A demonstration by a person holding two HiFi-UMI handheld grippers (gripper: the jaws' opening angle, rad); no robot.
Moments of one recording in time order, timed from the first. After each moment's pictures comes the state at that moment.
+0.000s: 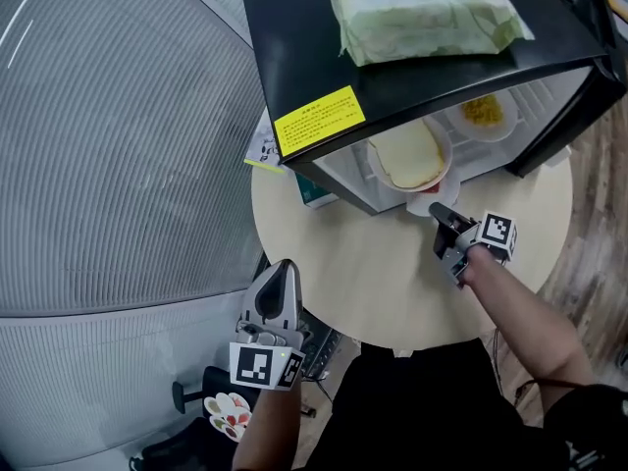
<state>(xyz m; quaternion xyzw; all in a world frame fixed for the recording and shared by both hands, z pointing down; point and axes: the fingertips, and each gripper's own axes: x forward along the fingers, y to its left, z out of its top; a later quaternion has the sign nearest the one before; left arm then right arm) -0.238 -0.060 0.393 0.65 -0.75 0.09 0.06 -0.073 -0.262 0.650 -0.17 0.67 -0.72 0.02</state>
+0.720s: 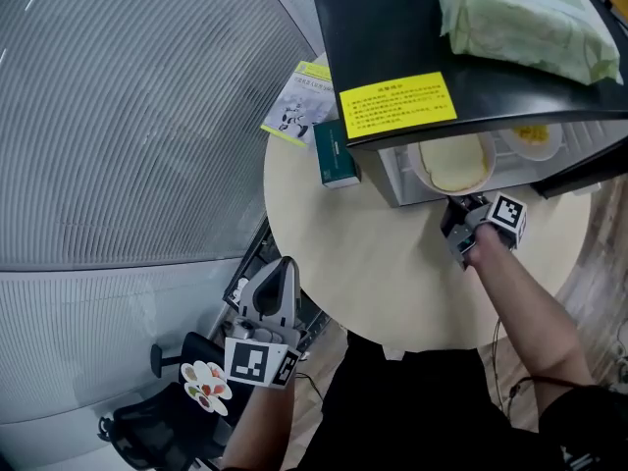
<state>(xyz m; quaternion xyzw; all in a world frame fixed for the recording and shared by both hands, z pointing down) -0.267 -0.022 0.420 0.60 -0.79 0.08 0.11 -0.128 -0.296 0.661 -0.18 0.66 -0.73 0.00</state>
